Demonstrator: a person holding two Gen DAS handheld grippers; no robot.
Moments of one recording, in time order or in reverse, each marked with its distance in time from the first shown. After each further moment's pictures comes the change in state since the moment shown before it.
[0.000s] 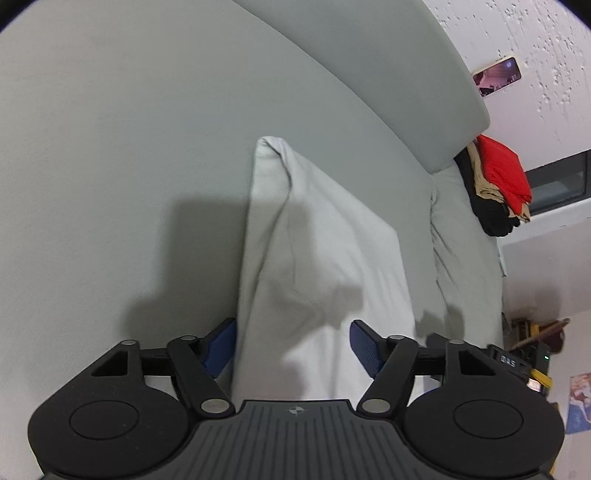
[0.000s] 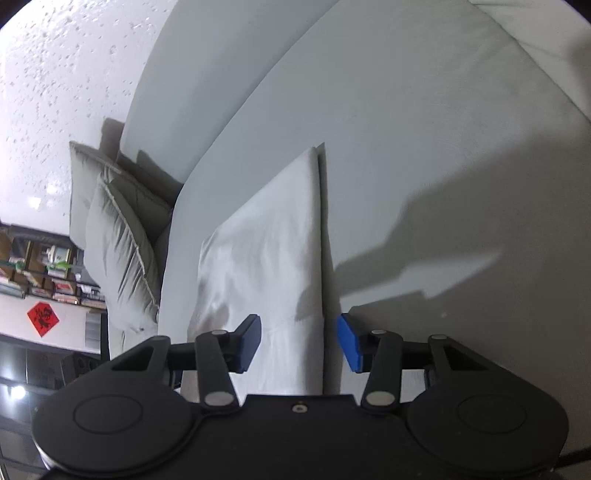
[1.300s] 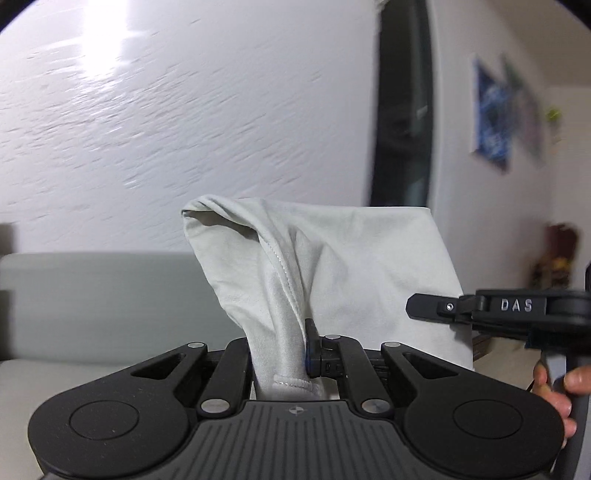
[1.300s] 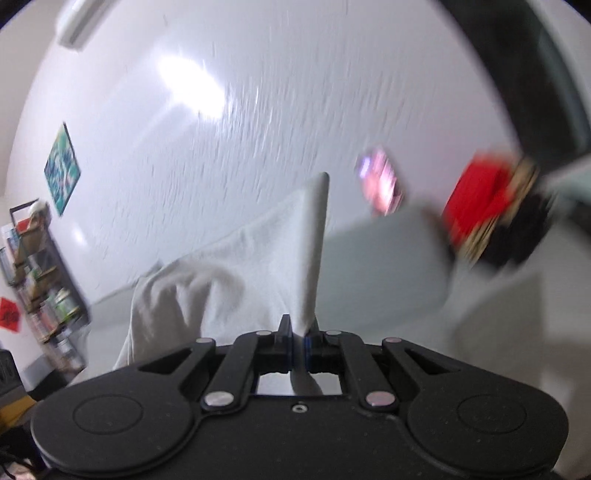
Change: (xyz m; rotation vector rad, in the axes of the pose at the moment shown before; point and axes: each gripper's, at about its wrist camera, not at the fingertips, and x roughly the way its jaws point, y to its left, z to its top) left arm -0.062 -0.349 -0.150 0.859 -0.736 -0.032; right arm -0.276 0.111 -0.068 -0.535 -0.838 -0.048
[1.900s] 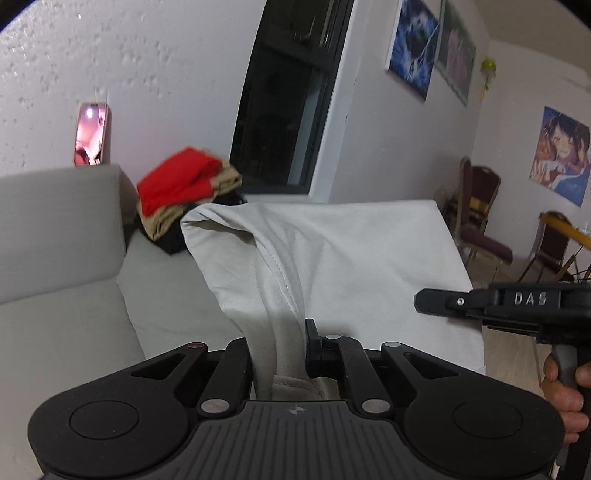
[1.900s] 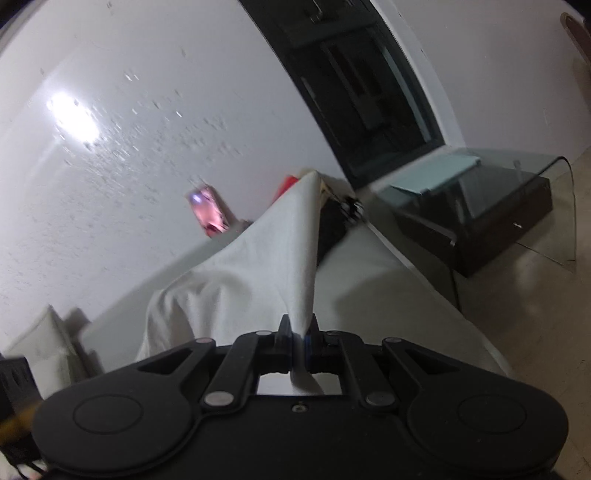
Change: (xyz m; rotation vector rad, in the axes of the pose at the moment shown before) left arm 0.139 -0.114 -0.066 0.005 0.295 -0.280; right arm -0.101 -0.136 -0.011 0.154 0.039 -0.378
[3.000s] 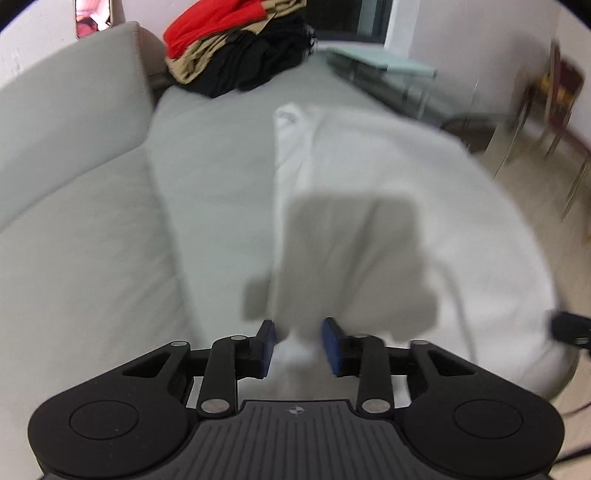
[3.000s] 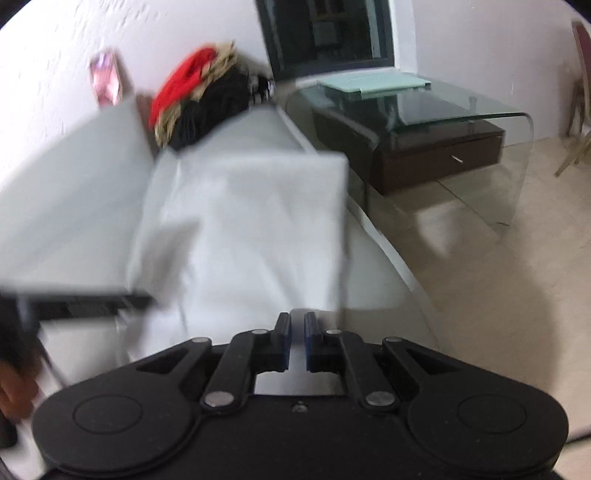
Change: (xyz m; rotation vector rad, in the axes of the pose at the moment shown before) left arm 0.123 0.040 -0.048 0.032 0.497 0.256; right arm 0.083 -0.061 -0.064 -0.173 0.341 -0.349
